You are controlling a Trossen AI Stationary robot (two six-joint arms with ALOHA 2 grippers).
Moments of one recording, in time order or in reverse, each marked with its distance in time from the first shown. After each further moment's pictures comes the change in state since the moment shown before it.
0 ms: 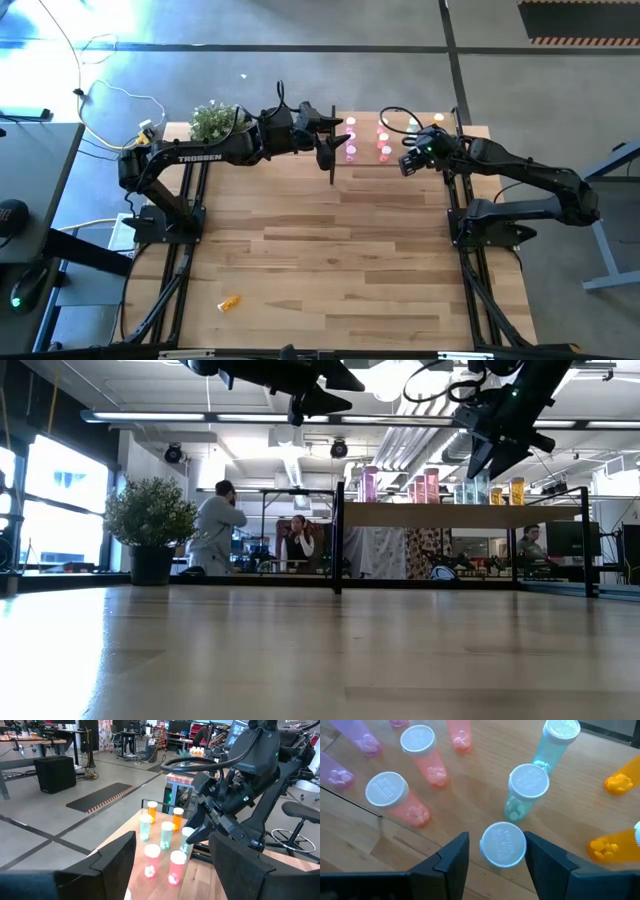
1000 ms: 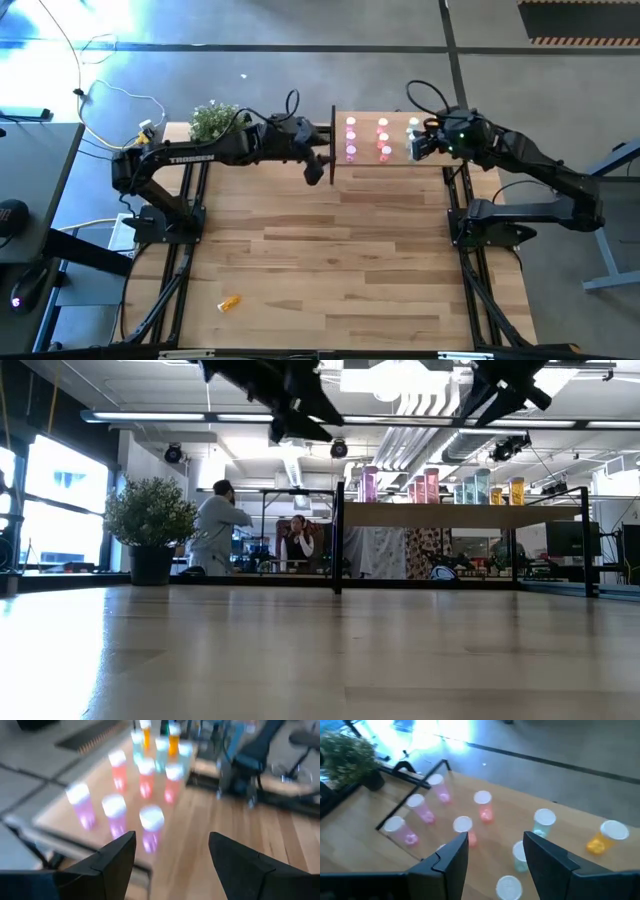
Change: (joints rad) left arm -0.017 -0.052 -0.001 -0.403 0.045 0.026; right arm -0.001 -0.091 0.191 0.018 0.022 -0.081
